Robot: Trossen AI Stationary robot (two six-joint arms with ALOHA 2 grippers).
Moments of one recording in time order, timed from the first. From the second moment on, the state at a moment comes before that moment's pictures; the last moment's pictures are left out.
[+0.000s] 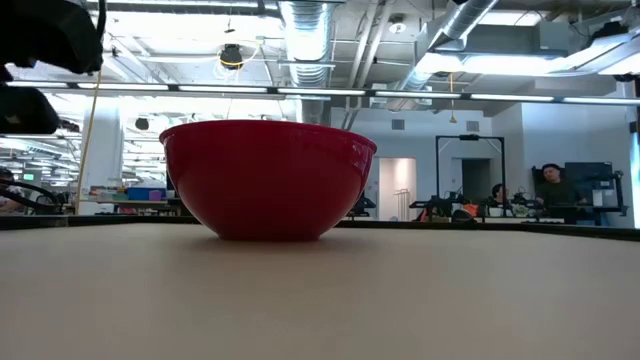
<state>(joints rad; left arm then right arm) -0.49 1.09 0.67 -0.61 0.28 -0.88 0.03 1.12 1.32 -0.57 0.08 0.41</state>
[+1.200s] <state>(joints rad) -0.51 1.10 0.54 -0.43 0.32 -0.90 0.03 1.10 1.32 -0.56 0.08 0.42</state>
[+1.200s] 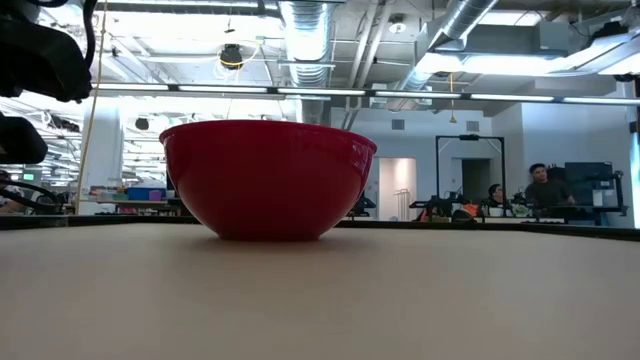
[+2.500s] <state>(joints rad) -0.23 0.72 0.54 -0.11 -0.10 -0.83 0.03 1.10 1.32 -0.57 0.08 0.43</state>
